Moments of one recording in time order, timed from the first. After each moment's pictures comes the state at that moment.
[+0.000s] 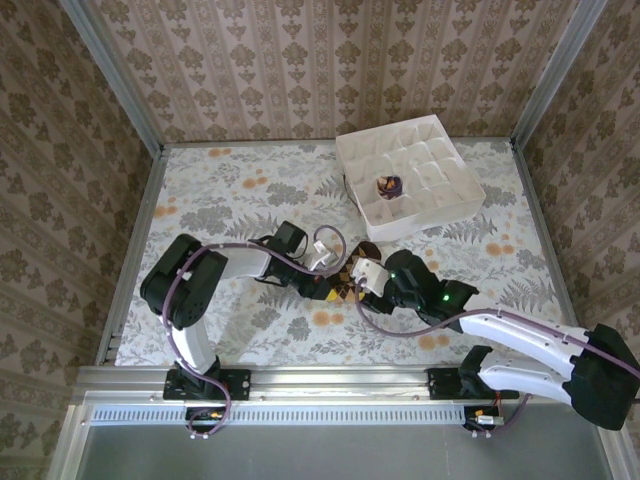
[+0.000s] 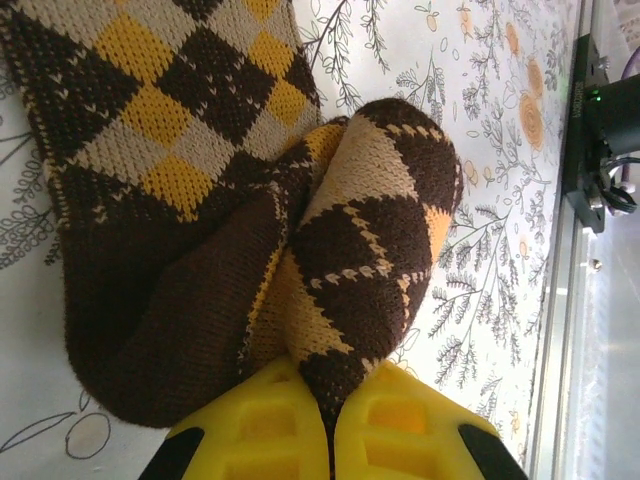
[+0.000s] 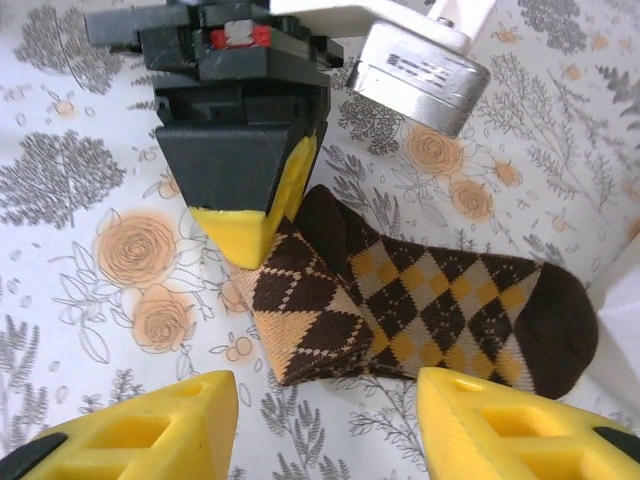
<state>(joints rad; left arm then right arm) -0.64 1.80 0.84 -0.23 0.88 0.09 0.82 1.06 0.57 -0.22 -0.01 -0.37</state>
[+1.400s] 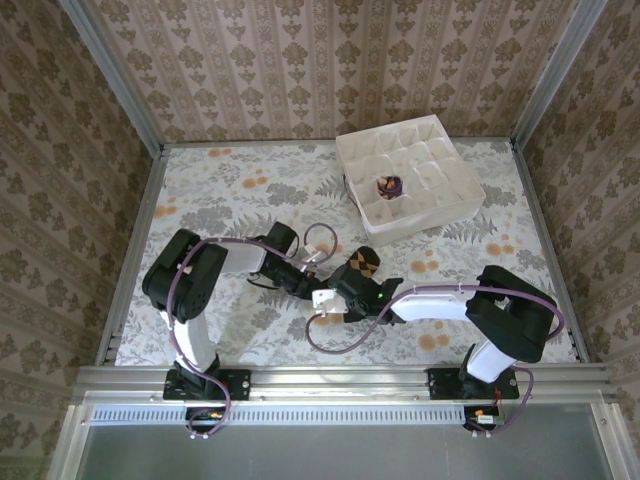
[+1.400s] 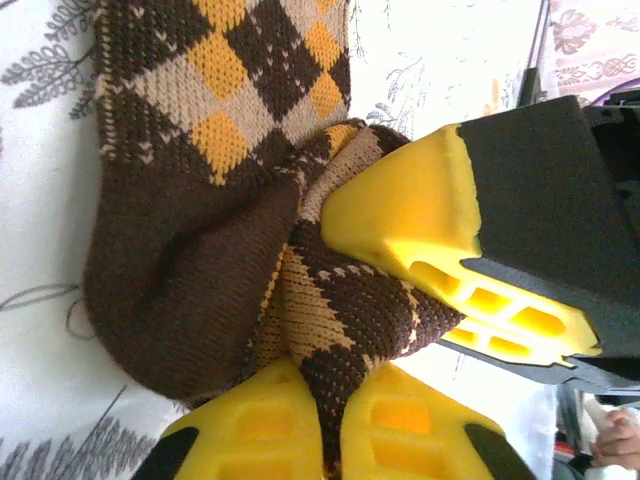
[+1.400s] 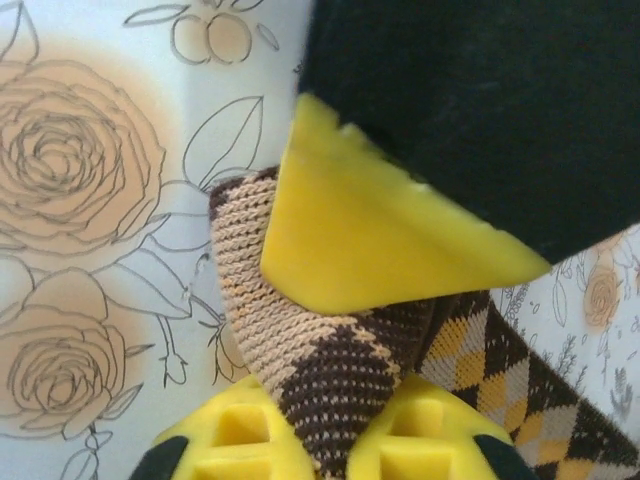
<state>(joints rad) -0.57 1.81 0.82 -0.31 0.98 0.01 0.98 1.60 0.74 -0.13 0.22 -0.73</state>
